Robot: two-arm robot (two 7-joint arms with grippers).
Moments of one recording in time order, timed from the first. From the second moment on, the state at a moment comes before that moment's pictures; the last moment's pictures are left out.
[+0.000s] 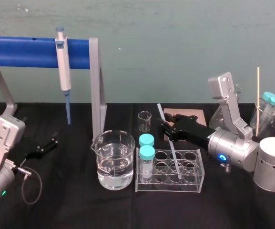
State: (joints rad) left arm -0.20 0.60 0.45 -1.41 -0.25 -0.12 0.03; right arm 0.46 0.39 -0.47 -1.28 0.48 0.19 0.44
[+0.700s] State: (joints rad) left arm -0.20 0.60 0.45 -1.41 -0.25 -0.12 0.03; right arm 0.45 0.38 -0.46 -1.28 0.48 0.17 0.44
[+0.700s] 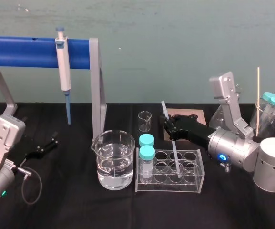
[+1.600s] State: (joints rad) left arm -0.20 0.60 0.45 -1.41 -0.25 -0.12 0.03; right arm 0.30 0.35 -0.34 -1.37 0.42 -0.26 0.47
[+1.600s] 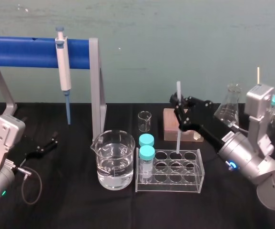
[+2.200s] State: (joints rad) left arm -0.20 0.60 0.45 -1.41 -0.25 -0.12 0.03; right arm 0.27 0.36 -0.22 -1.51 0.48 -0.25 0.45
